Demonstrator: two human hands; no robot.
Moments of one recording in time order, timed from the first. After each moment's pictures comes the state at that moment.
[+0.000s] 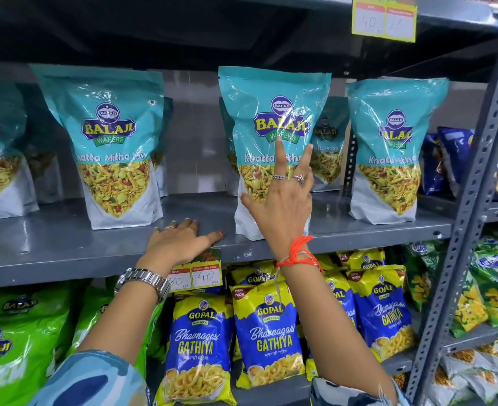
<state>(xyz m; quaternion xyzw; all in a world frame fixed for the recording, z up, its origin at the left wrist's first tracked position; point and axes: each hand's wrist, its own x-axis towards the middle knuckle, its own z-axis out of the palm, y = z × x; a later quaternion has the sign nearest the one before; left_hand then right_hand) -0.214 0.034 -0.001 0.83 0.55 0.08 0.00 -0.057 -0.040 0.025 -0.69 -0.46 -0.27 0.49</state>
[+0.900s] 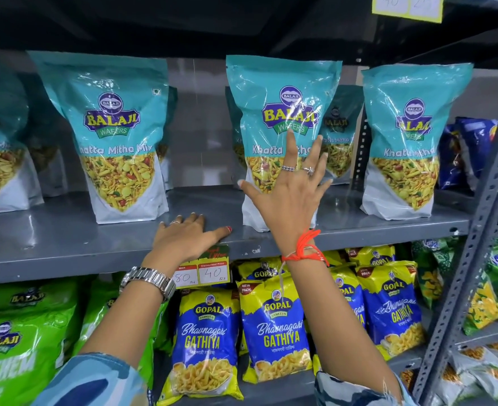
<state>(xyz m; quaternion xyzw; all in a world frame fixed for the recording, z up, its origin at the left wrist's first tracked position) -0.213 0.034 -0.002 0.83 0.55 0.09 0.00 -0.059 -0.026 0.026 -0.69 -0.44 -0.28 0.50</state>
